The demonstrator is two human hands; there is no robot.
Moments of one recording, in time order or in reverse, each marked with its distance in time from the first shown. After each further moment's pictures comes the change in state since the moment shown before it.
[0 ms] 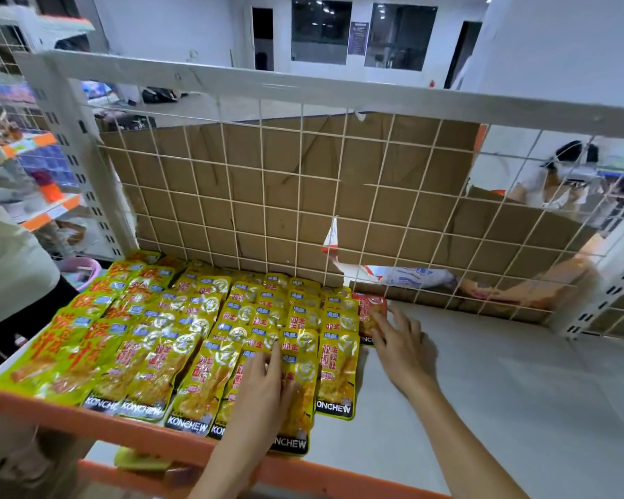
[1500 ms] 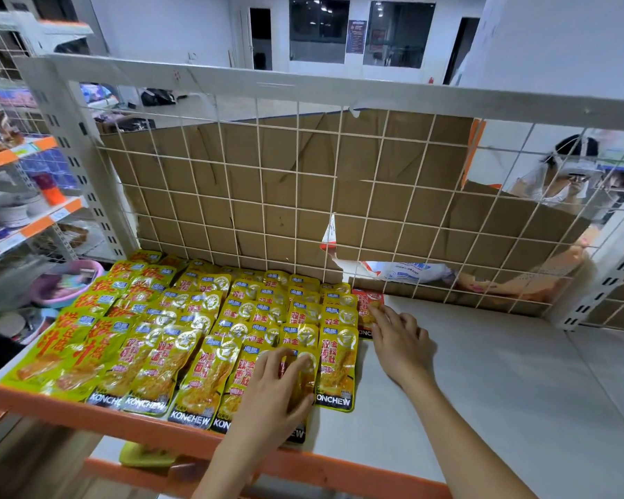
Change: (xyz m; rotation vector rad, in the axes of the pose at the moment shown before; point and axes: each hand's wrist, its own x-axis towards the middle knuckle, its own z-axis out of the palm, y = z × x) left_hand -0.010 0.003 -0.001 -0.117 -0.127 0.119; right_hand -0.006 0.004 0.003 -0.139 0.027 -0.037
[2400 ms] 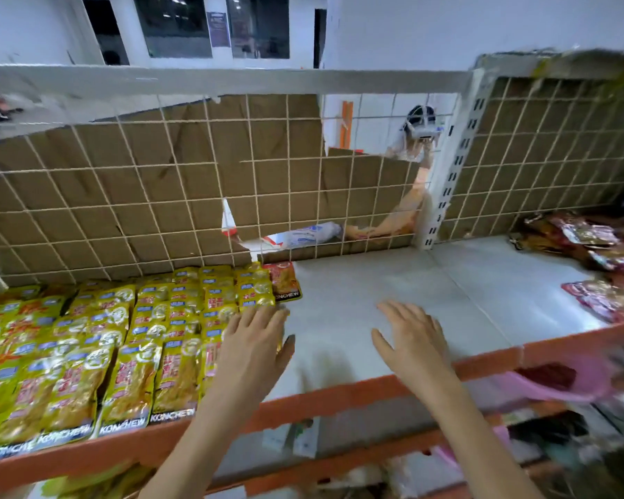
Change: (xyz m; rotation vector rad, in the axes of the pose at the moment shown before) left_hand 0.030 0.082 -0.027 0.203 0.148 0.382; right_hand -0.169 0.054 -0.082 0.048 0.283 0.185
